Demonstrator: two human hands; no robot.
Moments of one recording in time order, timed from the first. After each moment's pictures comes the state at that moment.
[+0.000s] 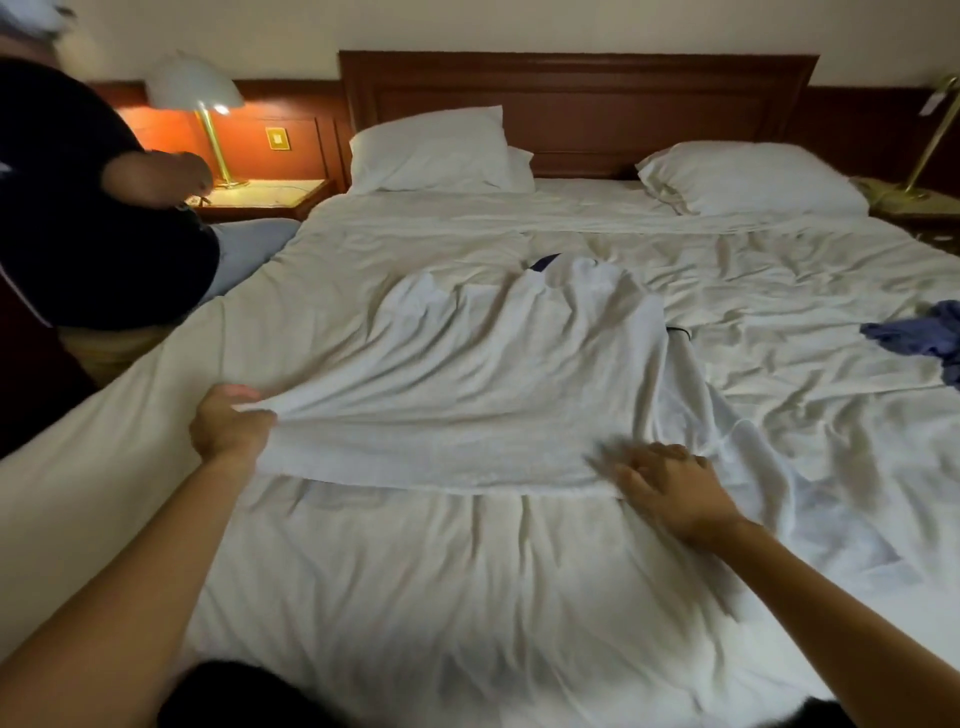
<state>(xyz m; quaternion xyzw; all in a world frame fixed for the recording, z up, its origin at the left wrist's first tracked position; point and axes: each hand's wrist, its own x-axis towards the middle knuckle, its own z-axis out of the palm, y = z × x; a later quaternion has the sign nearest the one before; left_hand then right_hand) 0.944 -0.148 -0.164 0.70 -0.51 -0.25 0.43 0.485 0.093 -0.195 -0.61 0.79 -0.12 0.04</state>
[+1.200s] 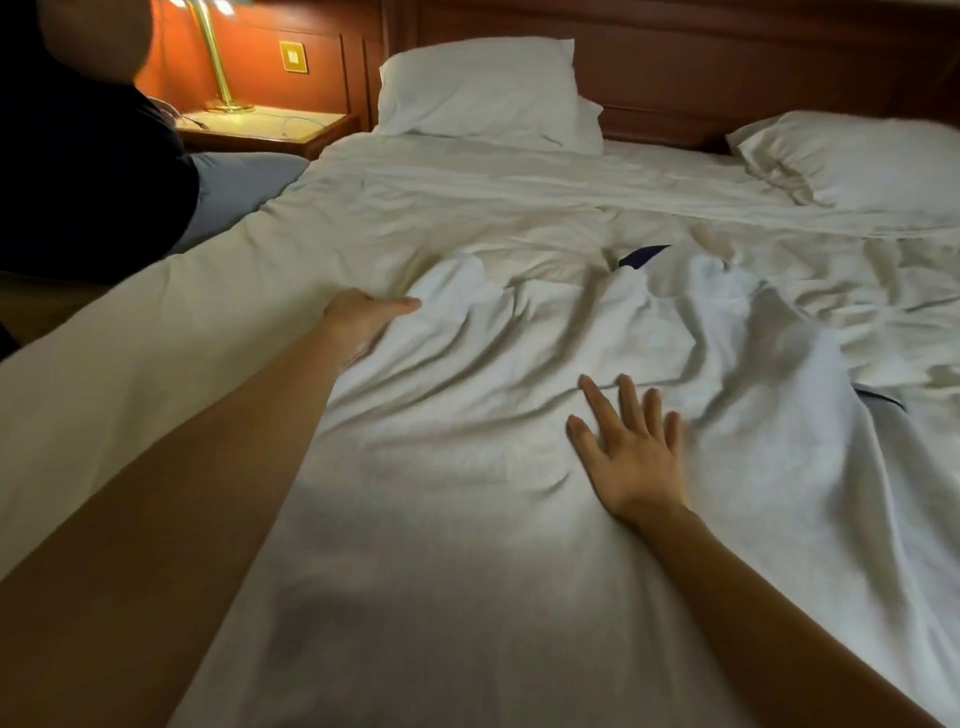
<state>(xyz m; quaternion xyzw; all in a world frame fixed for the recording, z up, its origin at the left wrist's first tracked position) 0.803 -0.435 -0.187 0.59 -0.57 -0.49 0.31 0.526 -0.210 -0.265 -0.58 0.81 -0.14 0.01</state>
